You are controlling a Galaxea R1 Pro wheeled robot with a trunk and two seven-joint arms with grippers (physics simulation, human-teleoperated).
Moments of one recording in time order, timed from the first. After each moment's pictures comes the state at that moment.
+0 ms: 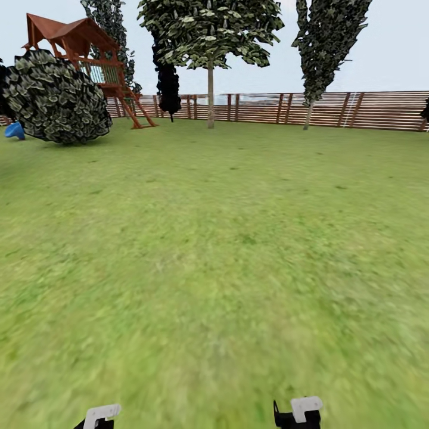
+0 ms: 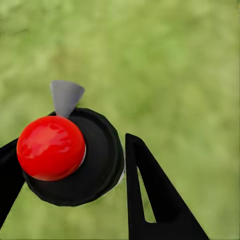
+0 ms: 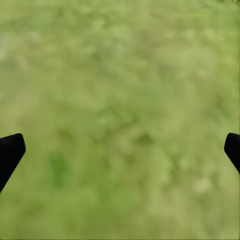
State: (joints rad) left arm -0.41 0.13 -0.01 -0.03 0.12 -0.45 0.01; right arm -0.38 0.02 0.08 -0.11 0.14 -0.55 -0.23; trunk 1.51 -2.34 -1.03
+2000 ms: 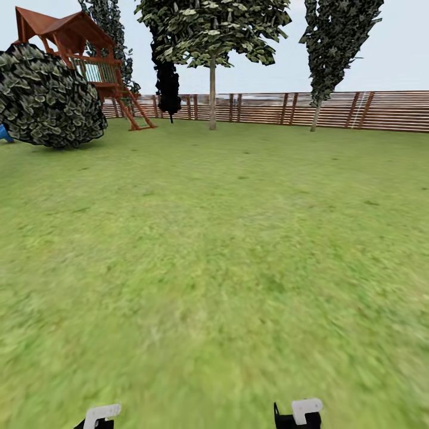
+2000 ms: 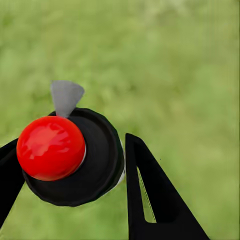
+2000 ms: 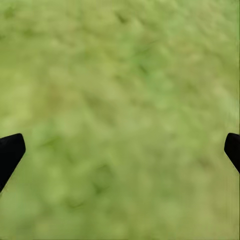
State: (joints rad) left arm -0.41 0.13 -0.01 -0.03 0.12 -0.45 0.01; right arm -0.38 0.02 0.08 -0.10 0.14 -0.55 -0.23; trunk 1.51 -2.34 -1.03
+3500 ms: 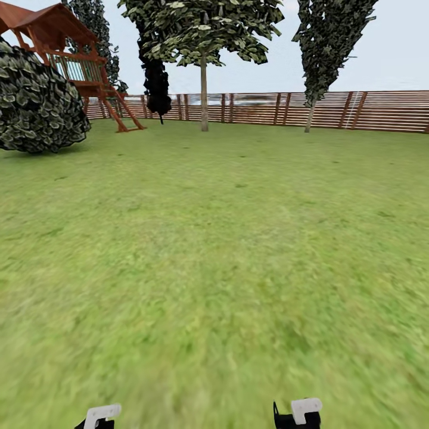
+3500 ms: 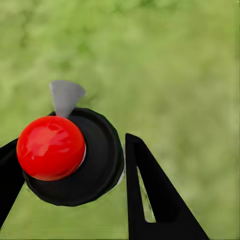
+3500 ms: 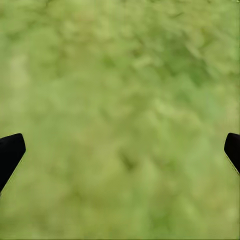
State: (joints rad) left arm -0.41 0.13 -0.01 -0.03 0.12 -0.45 0.01; right arm -0.38 0.02 0.08 -0.10 0.14 -0.55 -0.23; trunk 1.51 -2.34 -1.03
